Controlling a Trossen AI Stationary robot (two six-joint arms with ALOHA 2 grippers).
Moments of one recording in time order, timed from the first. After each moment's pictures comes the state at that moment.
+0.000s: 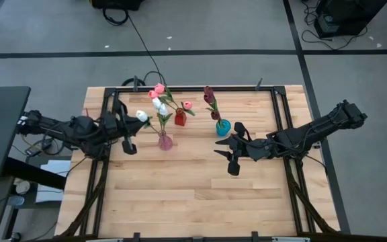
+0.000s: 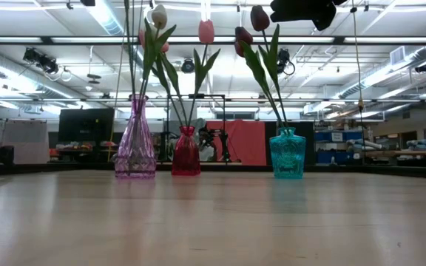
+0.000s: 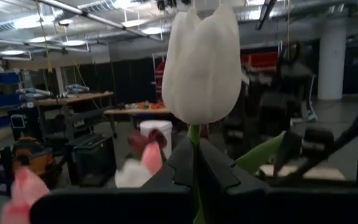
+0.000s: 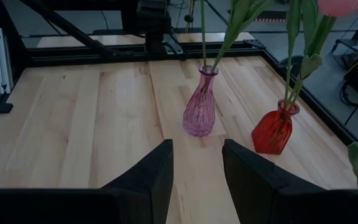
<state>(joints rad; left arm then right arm) -0.26 0.63 0.59 0.31 -0.55 0.18 0.34 1.23 0.93 -0.20 0.52 0.22</state>
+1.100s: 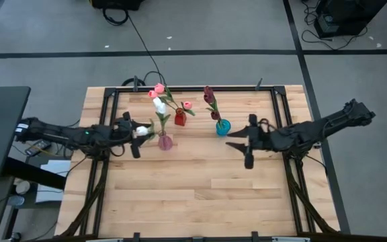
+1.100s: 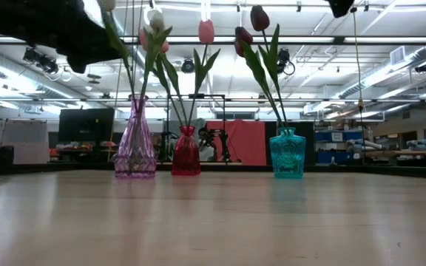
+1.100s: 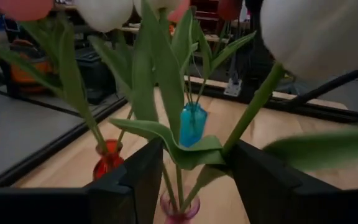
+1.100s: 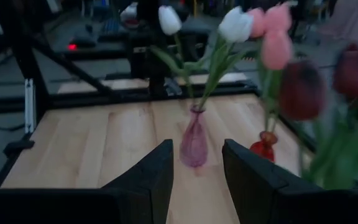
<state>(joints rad) -0.15 0.51 0.32 0.09 -0.49 -0.15 0.34 0.98 0.83 -0.14 0.52 0.15</state>
